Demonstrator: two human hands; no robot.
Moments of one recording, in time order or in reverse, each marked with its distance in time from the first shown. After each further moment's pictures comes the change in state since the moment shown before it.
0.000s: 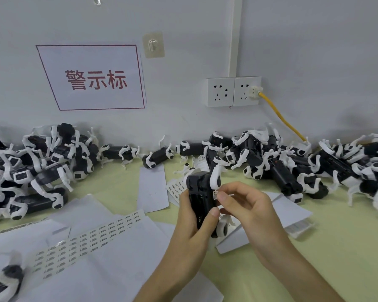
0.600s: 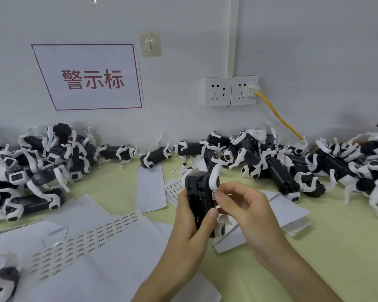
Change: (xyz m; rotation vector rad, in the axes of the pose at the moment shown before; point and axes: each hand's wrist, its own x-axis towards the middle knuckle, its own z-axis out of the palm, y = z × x) left_hand 0.000 -0.005 0.001 0.060 0.006 0.023; right_hand 0.001 0.001 0.001 -0.030 0.015 -0.023
